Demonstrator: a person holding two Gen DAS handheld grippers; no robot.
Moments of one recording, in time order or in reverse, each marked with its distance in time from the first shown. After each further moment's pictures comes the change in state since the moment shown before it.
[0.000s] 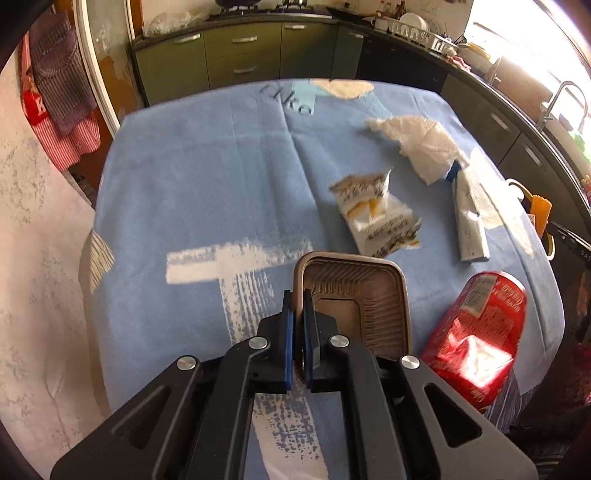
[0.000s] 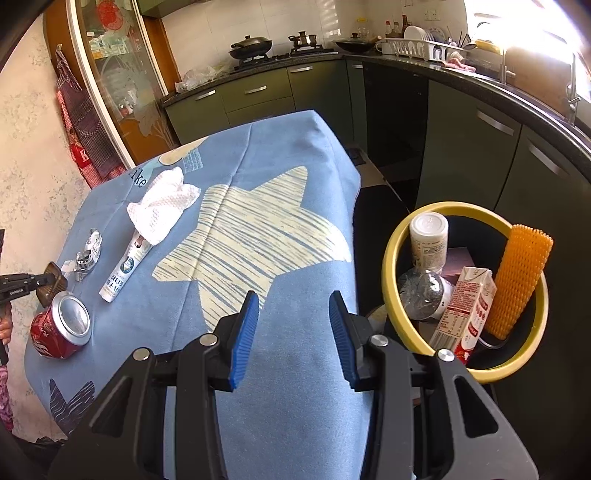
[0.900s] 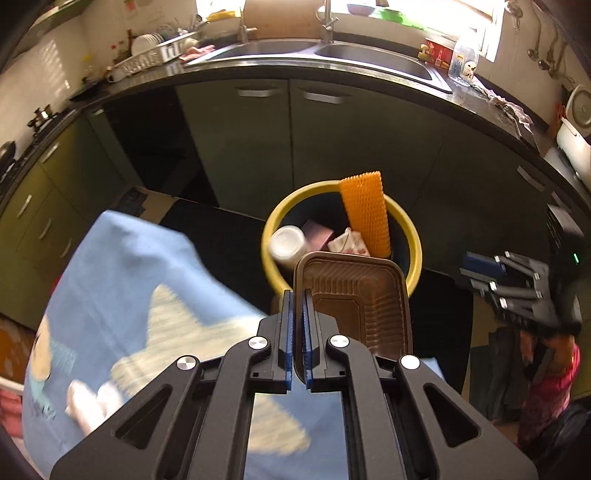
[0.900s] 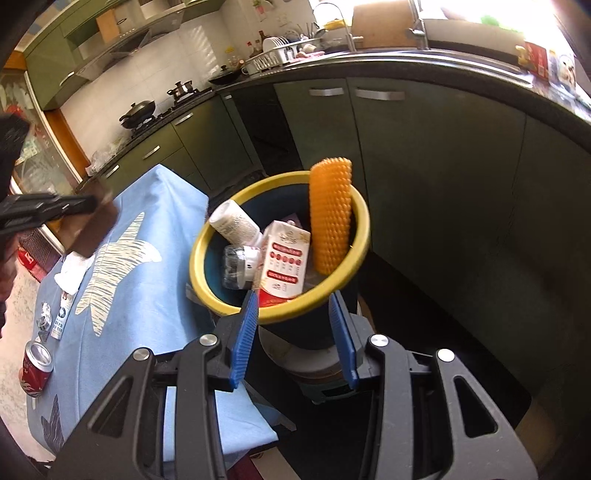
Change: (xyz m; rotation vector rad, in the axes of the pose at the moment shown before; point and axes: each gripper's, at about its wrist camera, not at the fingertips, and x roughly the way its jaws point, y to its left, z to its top) left arm 0.043 -0.456 0.158 0.731 0.000 -0.337; right arm -0.081 -0.166 -0.087 0.391 -0.119 -0.187
